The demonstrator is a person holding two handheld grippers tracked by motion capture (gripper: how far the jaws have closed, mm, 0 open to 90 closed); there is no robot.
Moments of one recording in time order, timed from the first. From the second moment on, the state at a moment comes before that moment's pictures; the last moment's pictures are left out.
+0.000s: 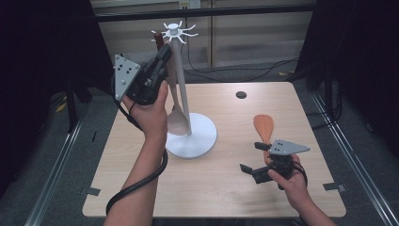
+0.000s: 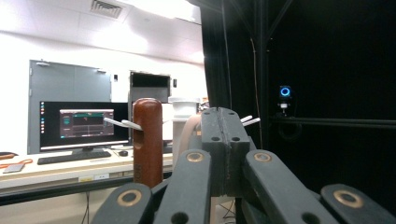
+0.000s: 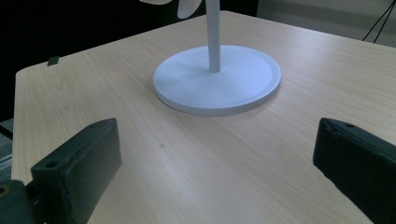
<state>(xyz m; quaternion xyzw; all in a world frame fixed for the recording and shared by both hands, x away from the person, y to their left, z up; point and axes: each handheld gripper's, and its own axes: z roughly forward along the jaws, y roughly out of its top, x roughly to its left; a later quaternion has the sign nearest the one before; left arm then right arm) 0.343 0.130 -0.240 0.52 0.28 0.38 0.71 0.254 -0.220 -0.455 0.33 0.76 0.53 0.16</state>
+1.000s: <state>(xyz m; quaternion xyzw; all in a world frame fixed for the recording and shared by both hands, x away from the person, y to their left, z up) 0.350 0.139 -0.237 0.52 0.30 0.37 0.71 0.254 -0.220 -0.455 0.33 0.76 0.54 0.17</state>
